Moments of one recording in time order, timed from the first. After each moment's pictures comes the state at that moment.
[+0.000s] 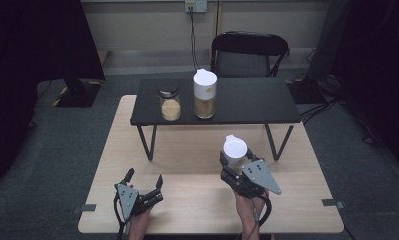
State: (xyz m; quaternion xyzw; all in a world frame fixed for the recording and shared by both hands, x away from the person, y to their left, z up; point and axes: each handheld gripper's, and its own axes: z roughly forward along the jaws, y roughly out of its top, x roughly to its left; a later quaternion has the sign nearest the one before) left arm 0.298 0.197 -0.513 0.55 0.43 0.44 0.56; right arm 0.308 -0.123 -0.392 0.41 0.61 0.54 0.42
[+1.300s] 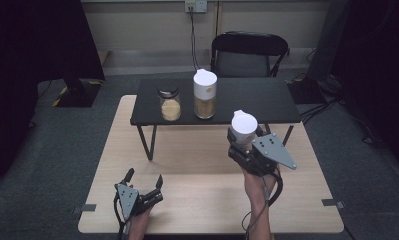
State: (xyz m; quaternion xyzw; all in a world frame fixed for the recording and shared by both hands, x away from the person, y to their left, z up) left arm 0.298 0.197 -0.513 0.55 0.43 0.44 0.56; right arm 0.328 -0.136 -0.325 0.41 0.60 0.55 0.43
